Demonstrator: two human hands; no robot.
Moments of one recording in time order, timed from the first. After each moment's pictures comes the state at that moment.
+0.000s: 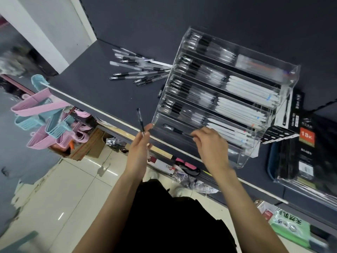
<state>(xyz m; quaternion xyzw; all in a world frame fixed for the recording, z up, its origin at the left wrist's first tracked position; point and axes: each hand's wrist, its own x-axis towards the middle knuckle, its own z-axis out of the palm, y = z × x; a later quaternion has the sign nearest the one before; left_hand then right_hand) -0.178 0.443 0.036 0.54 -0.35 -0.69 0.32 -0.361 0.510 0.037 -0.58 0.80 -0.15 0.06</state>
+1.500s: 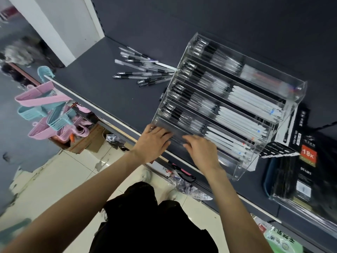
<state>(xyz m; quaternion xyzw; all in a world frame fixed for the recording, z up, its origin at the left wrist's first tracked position) -0.204 0.390 -0.017 0.30 -0.95 -0.06 -0.03 -0.377 0.485 0.008 -0.64 0.76 -0.06 0.14</state>
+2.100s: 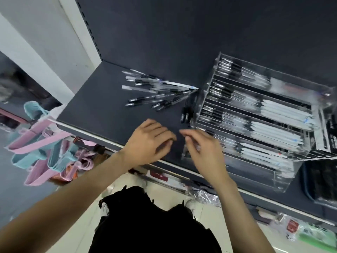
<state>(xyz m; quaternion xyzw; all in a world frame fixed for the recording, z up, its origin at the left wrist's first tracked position) -0.128 0.261 0.043 0.08 -0.95 -0.11 0.28 -0.272 0.393 0.066 -0.53 0.77 -0.34 0.12</state>
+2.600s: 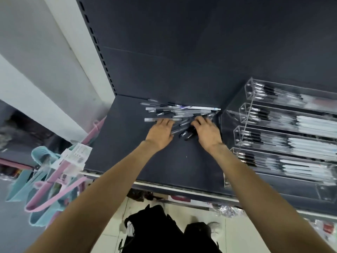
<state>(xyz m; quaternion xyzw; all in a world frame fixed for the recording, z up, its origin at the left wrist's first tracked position) -0.157 0.081 -0.022 0.23 -0.96 -0.18 -0.04 -0.294 0.207 -0.005 -0.52 0.85 0.05 0.05</state>
